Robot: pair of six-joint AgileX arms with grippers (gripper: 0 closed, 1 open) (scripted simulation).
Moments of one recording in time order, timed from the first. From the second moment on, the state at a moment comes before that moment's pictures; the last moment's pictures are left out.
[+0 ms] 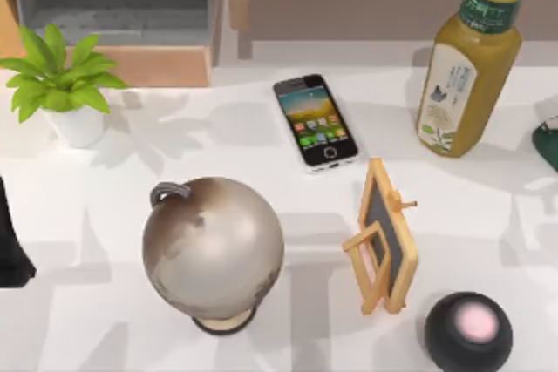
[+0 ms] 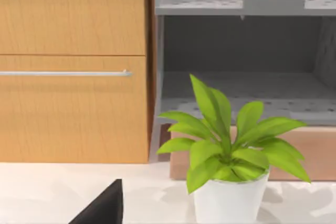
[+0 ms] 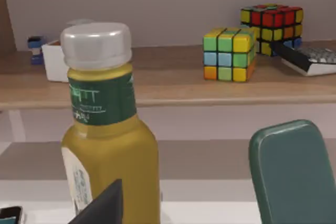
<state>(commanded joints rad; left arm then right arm) 0.00 0.00 0.00 0.00 0.00 0.00 0.05 0.14 0.21 -0.05 -0.02 0.06</state>
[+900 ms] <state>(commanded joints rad) 0.00 0.00 0.00 0.00 0.00 0.00 0.45 1.58 1.77 -0.71 -0.09 0.25</state>
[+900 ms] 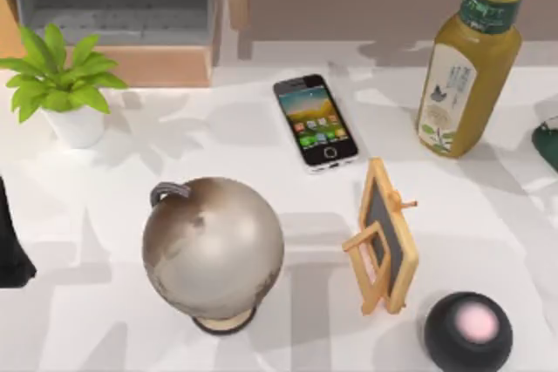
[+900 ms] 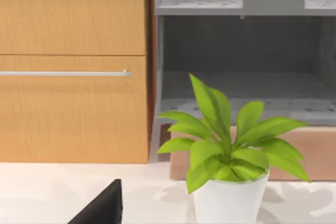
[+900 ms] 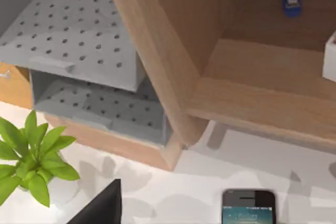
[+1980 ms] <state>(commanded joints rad) 0.00 0.00 0.00 0.00 0.00 0.00 0.54 2.63 2.54 -1.27 0.05 0.26</state>
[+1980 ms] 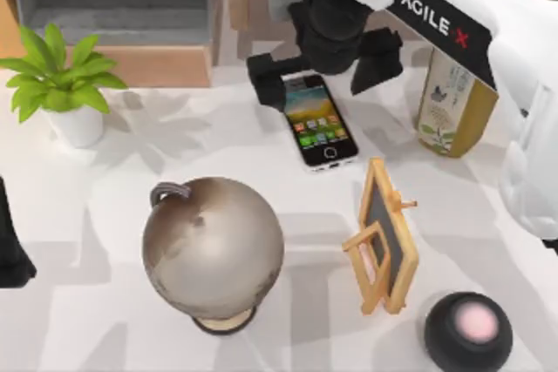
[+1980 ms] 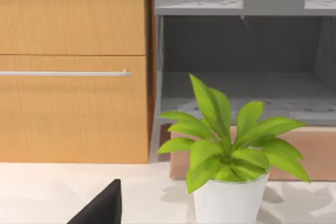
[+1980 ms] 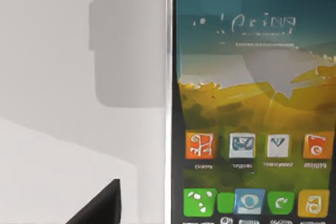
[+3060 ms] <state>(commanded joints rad) 0.00 0.00 0.00 0.00 0.00 0.00 0.53 2.76 2.48 -1.08 0.05 0.25</state>
